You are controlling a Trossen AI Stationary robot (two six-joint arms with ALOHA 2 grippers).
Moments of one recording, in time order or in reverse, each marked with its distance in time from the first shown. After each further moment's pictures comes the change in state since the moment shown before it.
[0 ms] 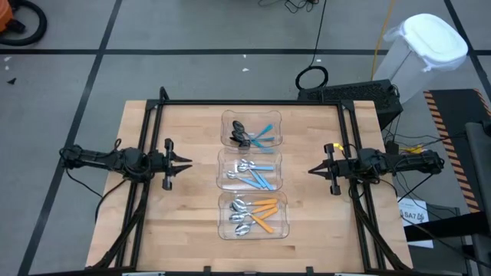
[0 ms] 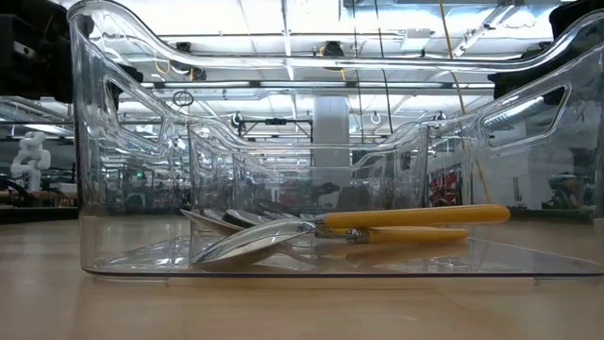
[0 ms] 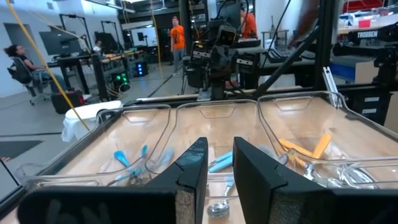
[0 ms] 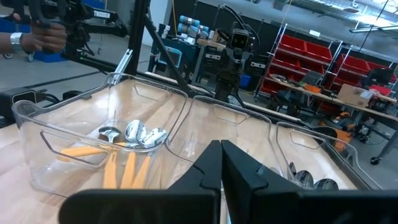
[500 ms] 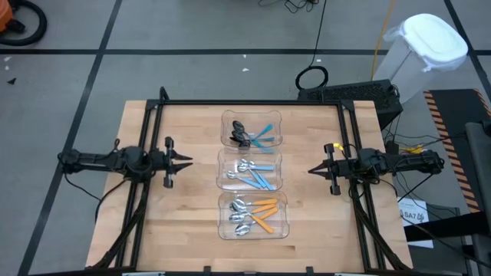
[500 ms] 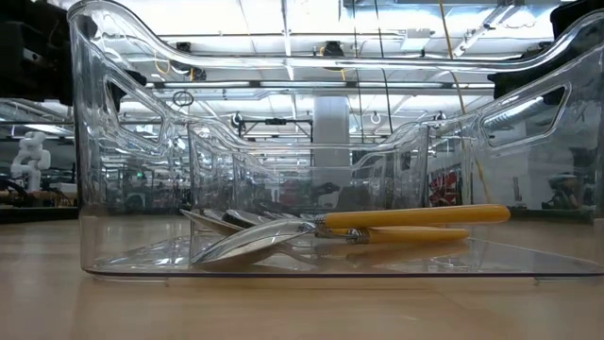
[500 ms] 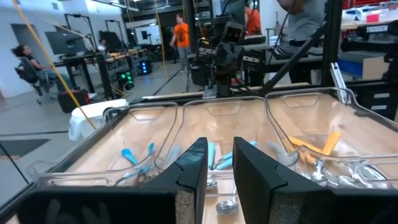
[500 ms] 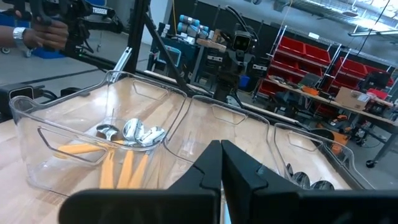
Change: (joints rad) left arm 0.068 0.000 0.000 -0.010 0.046 0.016; right arm 0.000 0.000 0.000 0.000 0.003 -0.020
